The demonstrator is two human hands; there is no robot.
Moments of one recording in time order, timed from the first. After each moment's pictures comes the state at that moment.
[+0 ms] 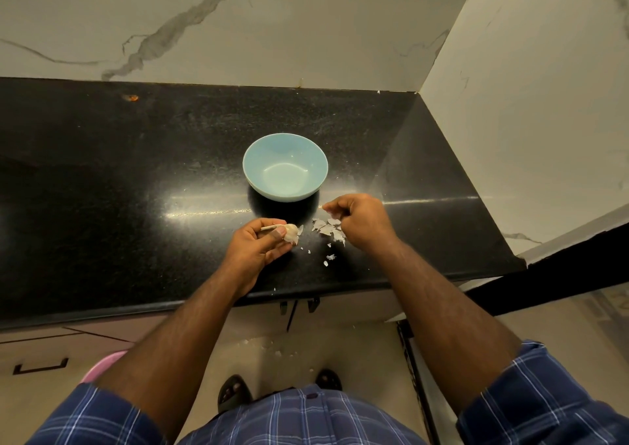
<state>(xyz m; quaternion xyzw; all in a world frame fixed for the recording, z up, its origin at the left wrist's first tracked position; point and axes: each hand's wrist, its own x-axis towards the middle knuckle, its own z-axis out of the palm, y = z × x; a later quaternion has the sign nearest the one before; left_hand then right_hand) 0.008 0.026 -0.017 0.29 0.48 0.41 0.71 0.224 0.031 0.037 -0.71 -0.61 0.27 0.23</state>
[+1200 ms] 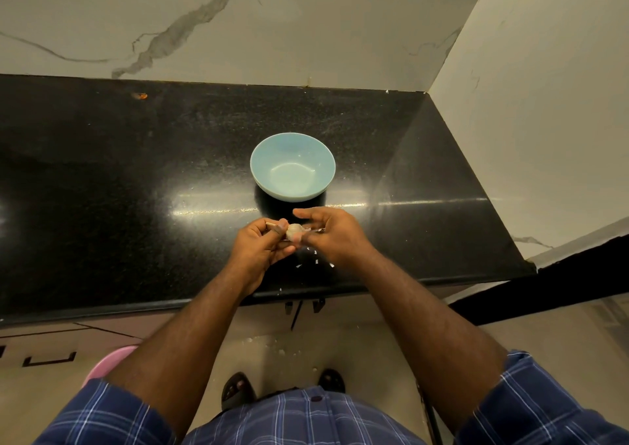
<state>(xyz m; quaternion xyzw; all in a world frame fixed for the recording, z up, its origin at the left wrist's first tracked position) 0.010 0.021 -0.007 0.32 0.48 0.42 0.70 0.179 0.016 0.027 -0.61 -0.58 0.45 0.30</state>
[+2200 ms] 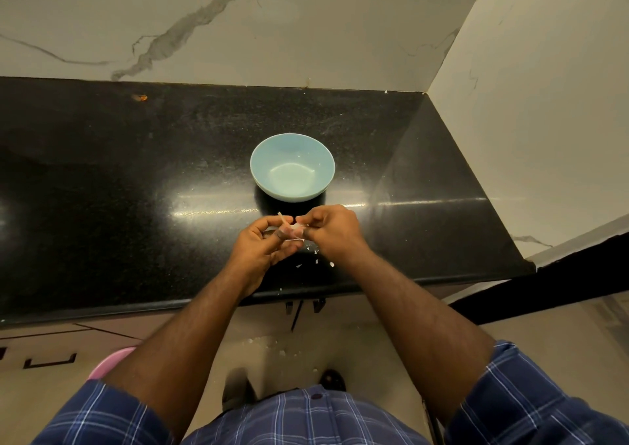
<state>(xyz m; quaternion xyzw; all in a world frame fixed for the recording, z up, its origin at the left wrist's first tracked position) 0.007 0.017 -0.007 0.35 0.44 0.42 0.71 0.174 0.024 0.021 -0.66 -0.59 0.38 0.29</state>
